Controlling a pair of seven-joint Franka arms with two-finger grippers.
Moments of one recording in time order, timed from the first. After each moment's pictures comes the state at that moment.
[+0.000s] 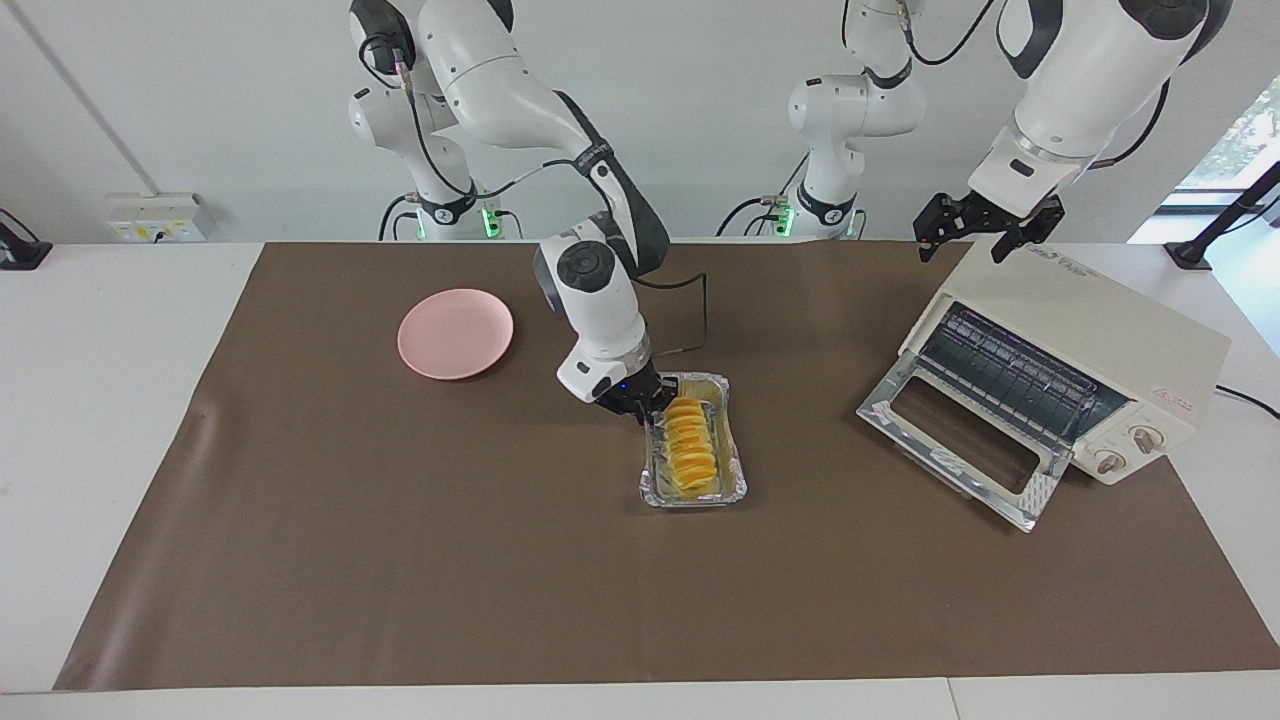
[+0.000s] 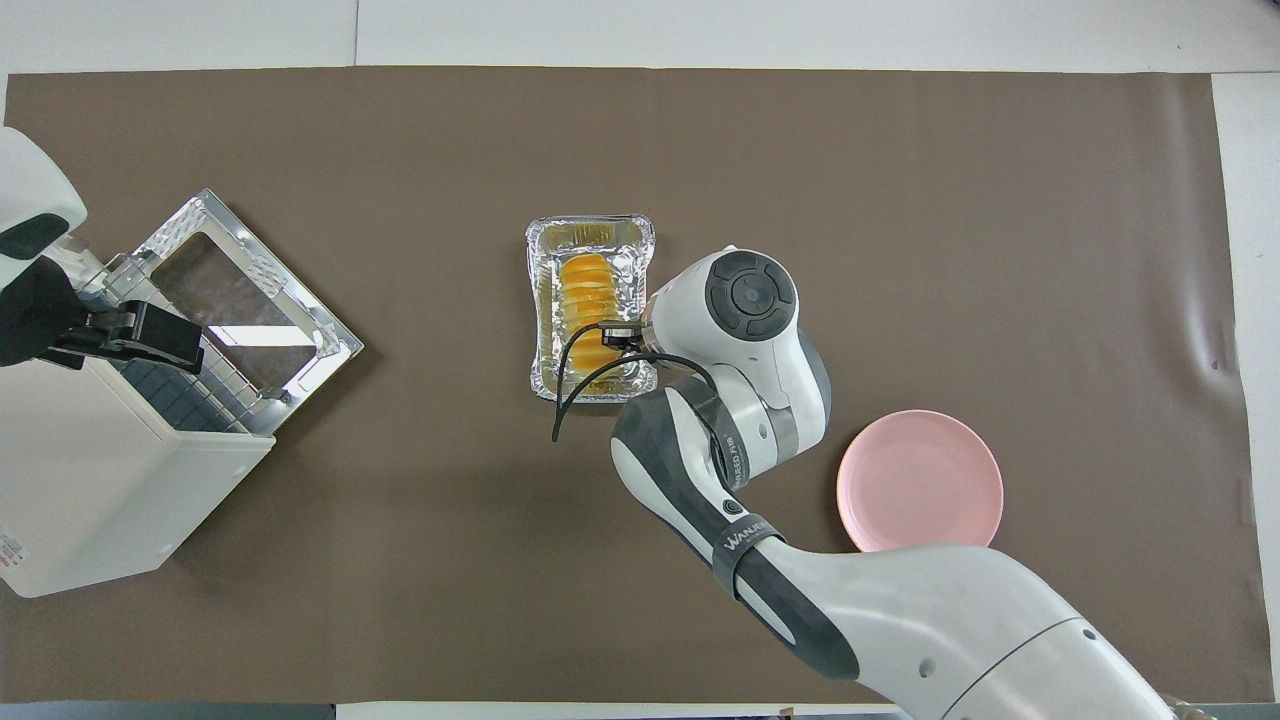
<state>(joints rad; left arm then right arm) -0.09 -0.03 -0.05 -1.60 0.01 1.44 -0.02 0.54 0.46 0.02 -1.79 0.23 2.39 0.47</state>
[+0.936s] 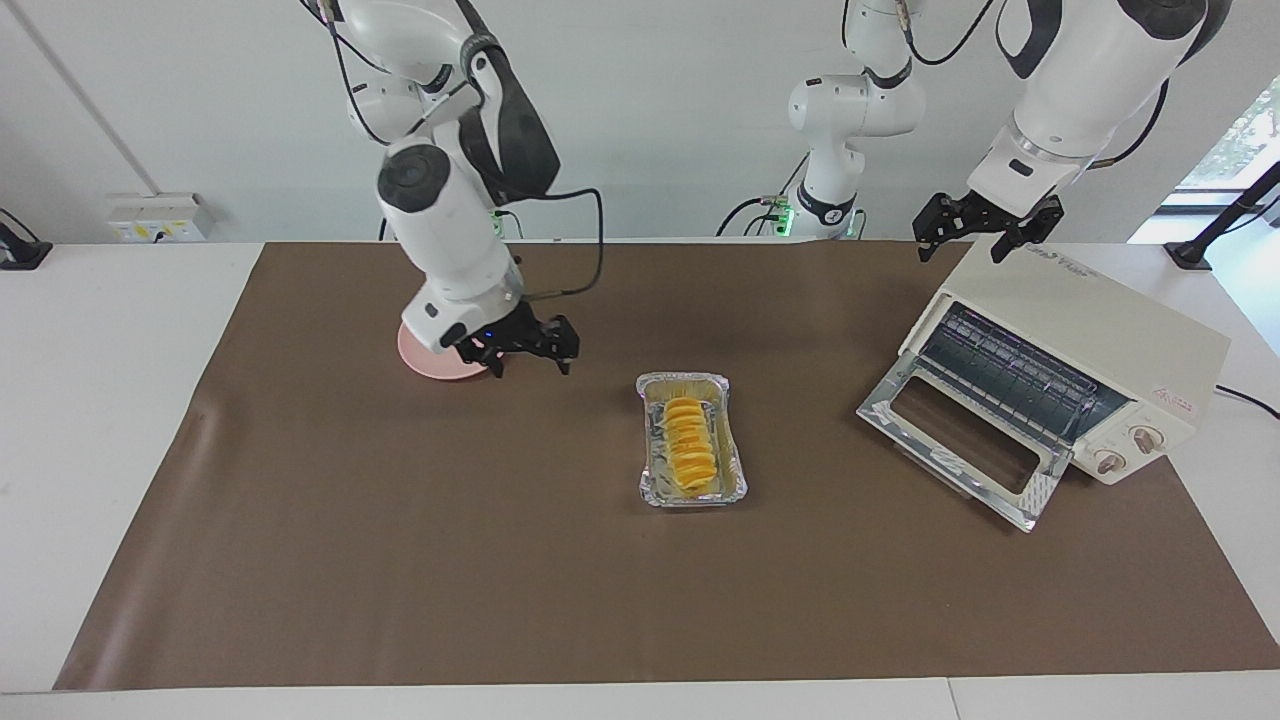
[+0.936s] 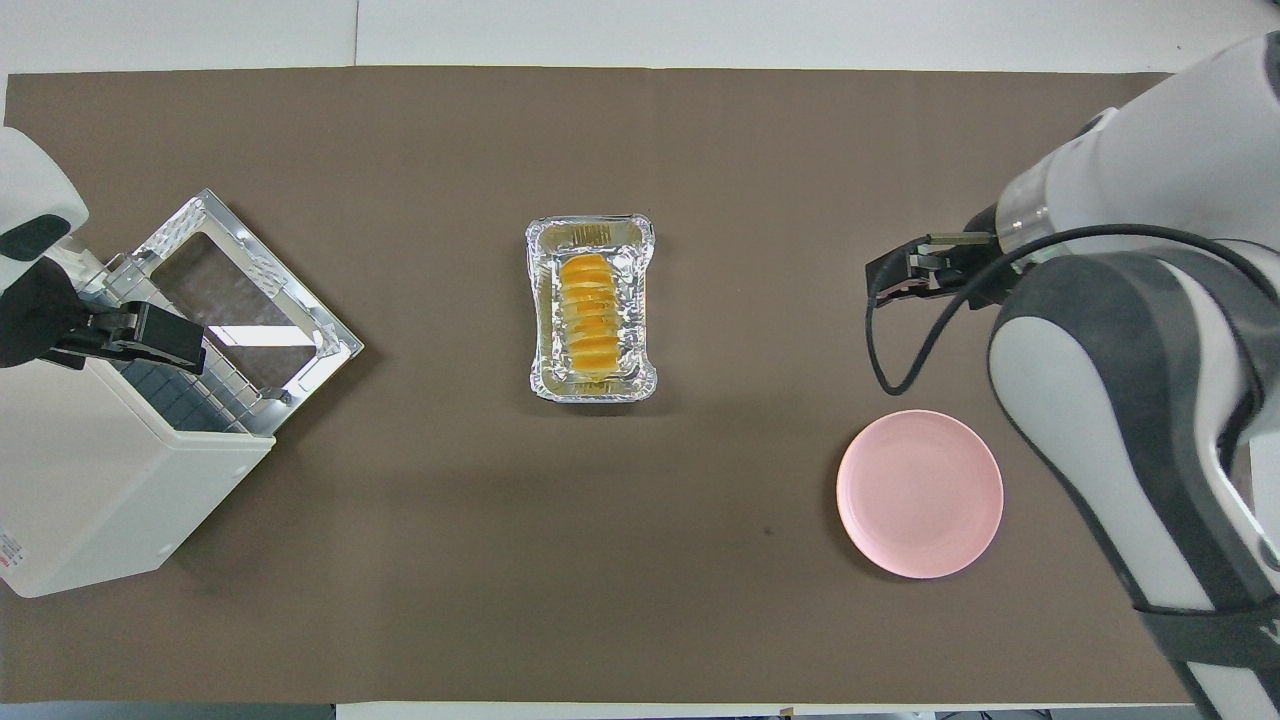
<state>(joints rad) -0.09 -0.04 -0.07 -1.60 0.01 1.45 -0.03 0.15 0.04 -0.02 -1.68 0.10 1.69 0.09</state>
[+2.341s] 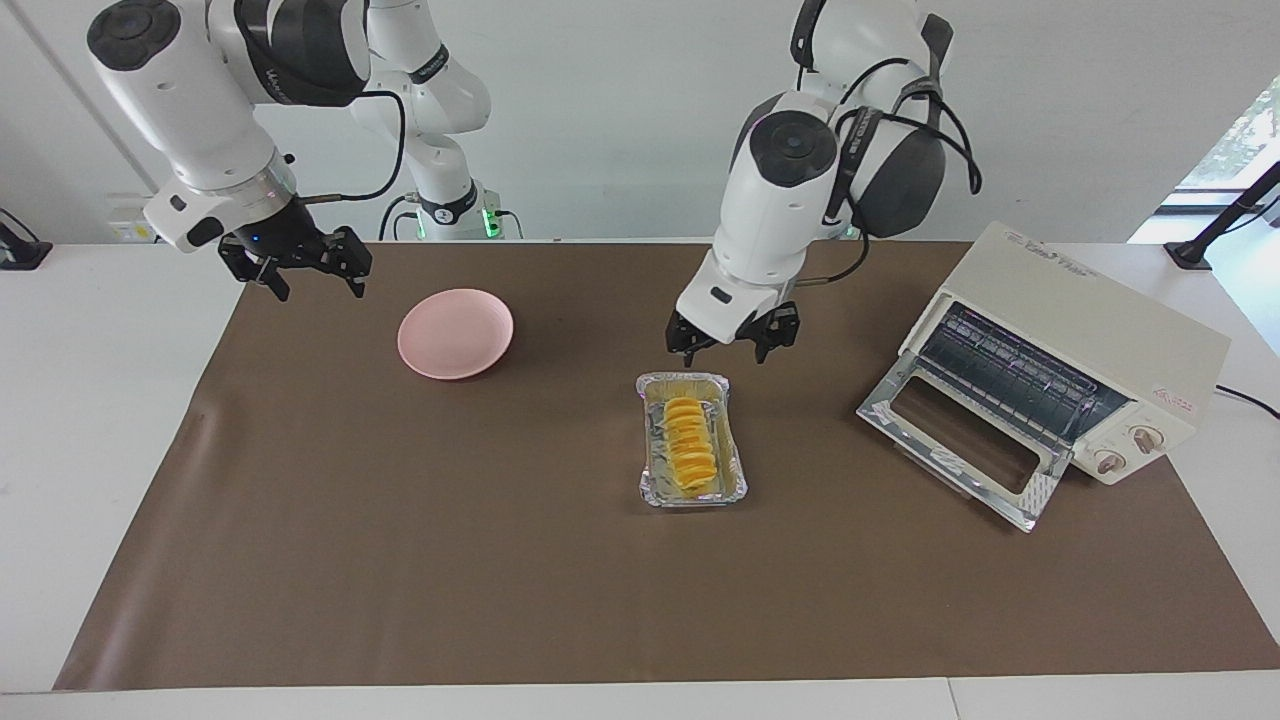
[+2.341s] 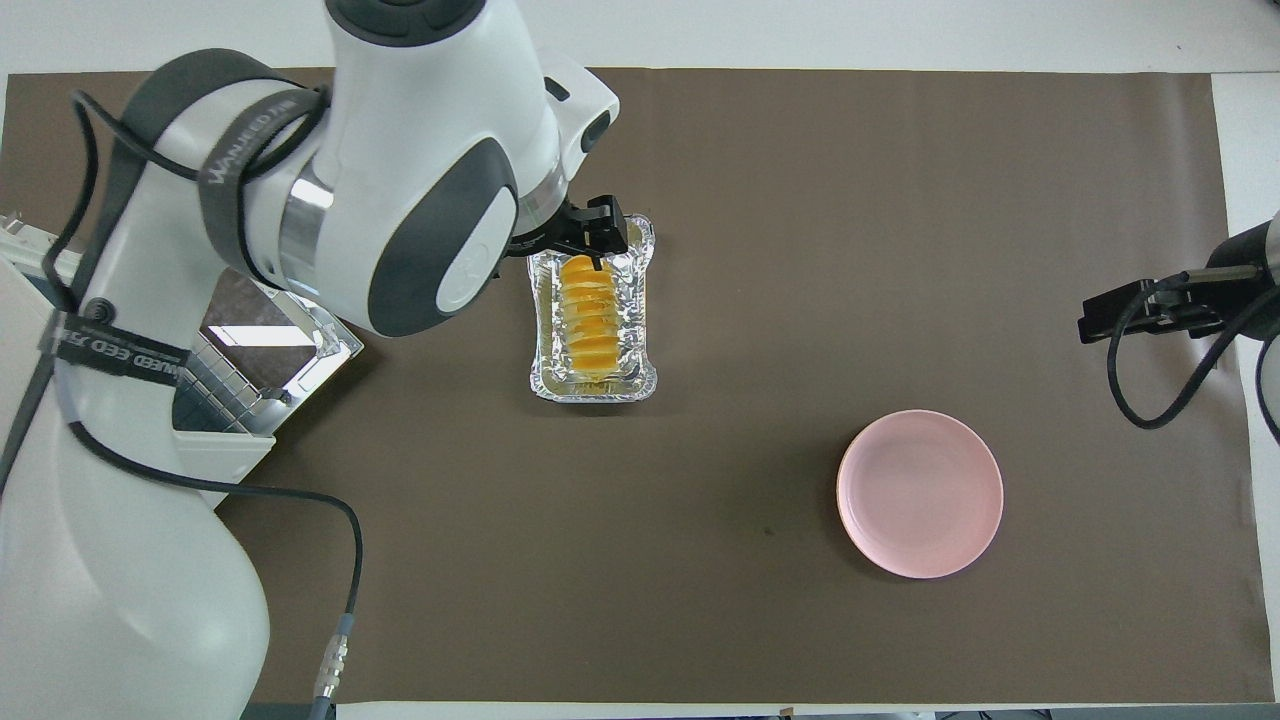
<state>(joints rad) -0.54 0.55 -0.05 -1.05 -0.05 1.57 -0.57 -0.01 -0.03 -0.02 -1.71 0.01 1.61 -0.05</state>
